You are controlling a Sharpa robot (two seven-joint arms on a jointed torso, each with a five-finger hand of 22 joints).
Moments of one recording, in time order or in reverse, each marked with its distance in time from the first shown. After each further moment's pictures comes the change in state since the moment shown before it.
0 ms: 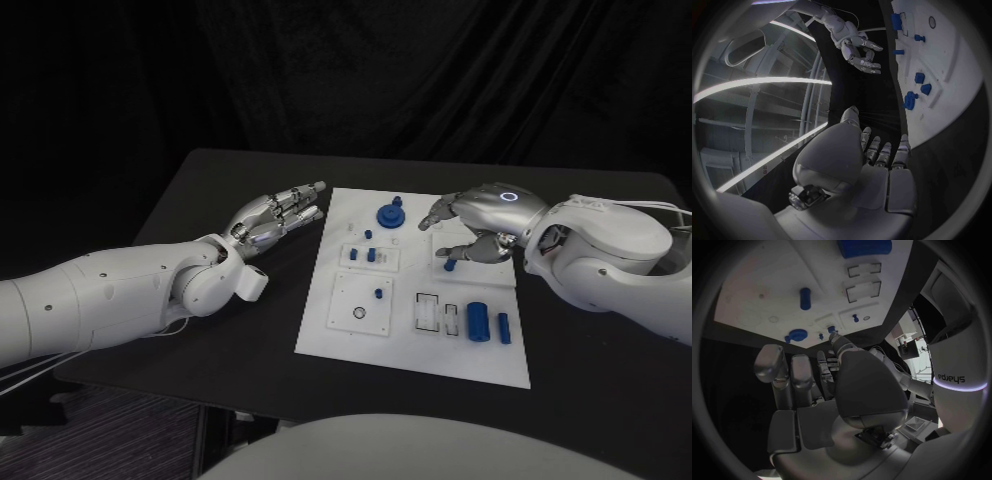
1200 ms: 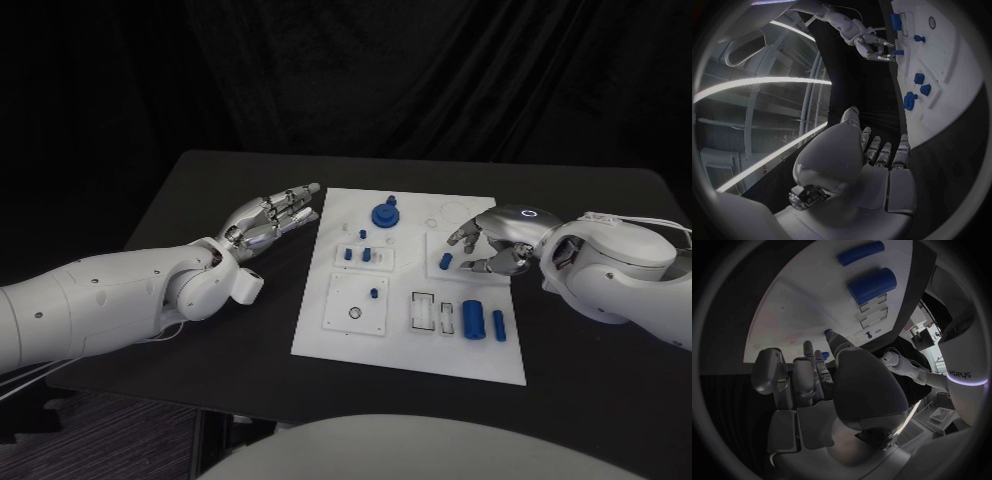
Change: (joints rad) left arm -0.002 0.002 0.000 0.002 0.000 -0.005 0.000; left_hand 0.004 0.004 0.000 0.000 0.004 0.000 0.000 0.000 0.000 0.004 0.003 0.004 0.000 0.000 0.000 0.000 0.000 0.000 0.004 -0.004 0.000 0.003; right arm -0.067 -0.044 -0.006 -0.072 0.116 0.026 -0.040; right_hand 0.045 0.019 0.004 0.006 0.024 0.032 0.054 0.000 -0.059 0.404 -0.065 0.047 -0.086 0.054 -0.024 0.042 0.029 0.000 0.060 -0.022 0.082 0.000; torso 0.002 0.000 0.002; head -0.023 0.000
